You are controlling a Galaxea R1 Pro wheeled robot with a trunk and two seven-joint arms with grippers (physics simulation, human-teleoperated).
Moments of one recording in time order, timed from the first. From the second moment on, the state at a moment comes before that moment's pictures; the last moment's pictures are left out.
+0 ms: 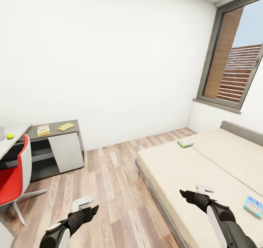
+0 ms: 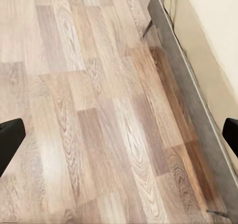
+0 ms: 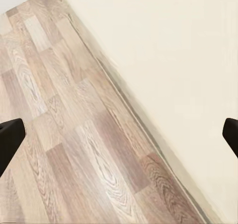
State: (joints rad) left arm -0.09 -0.07 0.13 -1.33 0.15 0.56 -0.08; right arm -0.28 -0.10 -0.18 -1.20 -0.16 0.59 0.11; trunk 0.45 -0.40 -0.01
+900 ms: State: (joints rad) left arm -0.09 -0.07 0.13 -1.33 0.15 0.56 -0.08; right arm -0.28 -0.09 -0.17 -1.20 -0.16 0.59 0.11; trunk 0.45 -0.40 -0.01
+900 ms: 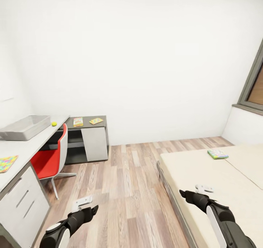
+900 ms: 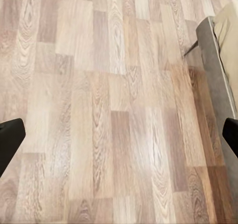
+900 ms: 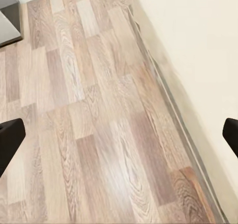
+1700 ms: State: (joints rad) left arm -0.09 -0.07 0.13 -1.33 0.15 0.56 -0.08; right arm -0.28 -0.09 -0.17 -1.20 -0.16 0.57 0.11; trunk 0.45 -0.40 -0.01
